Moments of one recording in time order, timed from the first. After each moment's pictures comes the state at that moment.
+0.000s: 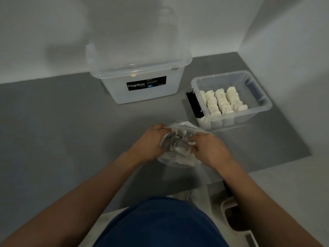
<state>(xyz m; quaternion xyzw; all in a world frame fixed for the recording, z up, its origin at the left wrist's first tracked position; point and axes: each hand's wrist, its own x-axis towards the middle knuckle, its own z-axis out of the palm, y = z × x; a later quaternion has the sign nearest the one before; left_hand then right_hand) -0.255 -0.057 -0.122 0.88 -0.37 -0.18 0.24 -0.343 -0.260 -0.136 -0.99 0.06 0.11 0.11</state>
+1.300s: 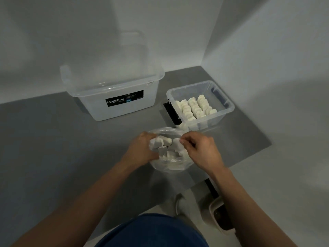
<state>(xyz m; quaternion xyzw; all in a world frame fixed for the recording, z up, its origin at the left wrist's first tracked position) -0.254 -0.070 -0.127 0.88 -0.29 -0.18 0.32 -0.377 -0.257 -0.100 -0.93 0.15 -0.12 0.31</state>
